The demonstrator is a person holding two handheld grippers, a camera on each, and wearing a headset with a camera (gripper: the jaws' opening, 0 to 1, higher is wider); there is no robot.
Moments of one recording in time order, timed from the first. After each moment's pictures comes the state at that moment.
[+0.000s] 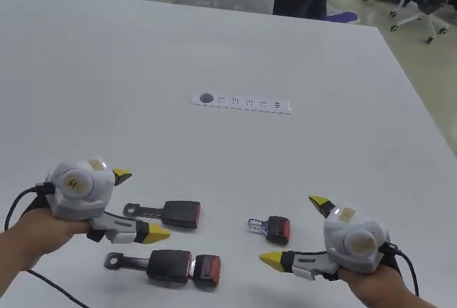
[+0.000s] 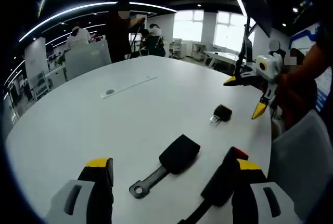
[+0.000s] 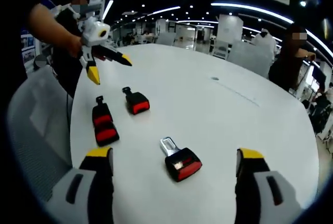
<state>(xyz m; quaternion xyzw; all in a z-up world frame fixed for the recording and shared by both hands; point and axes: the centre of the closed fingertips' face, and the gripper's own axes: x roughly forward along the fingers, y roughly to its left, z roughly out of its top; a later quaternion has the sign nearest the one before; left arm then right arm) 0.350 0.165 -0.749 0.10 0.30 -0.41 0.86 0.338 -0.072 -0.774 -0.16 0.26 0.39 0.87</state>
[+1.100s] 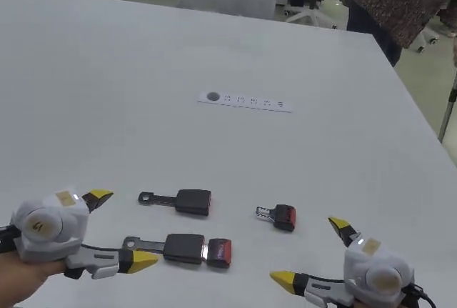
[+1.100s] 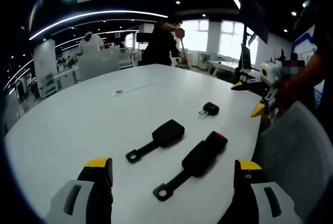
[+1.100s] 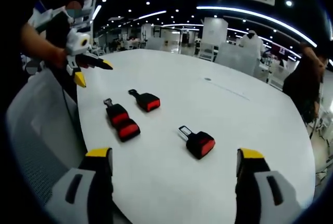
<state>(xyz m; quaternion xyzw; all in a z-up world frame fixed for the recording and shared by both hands) 0.282 0.208 -0.738 0.08 0.27 -0.38 0.88 0.275 -0.073 -0.763 -0.14 0.25 0.33 0.90</state>
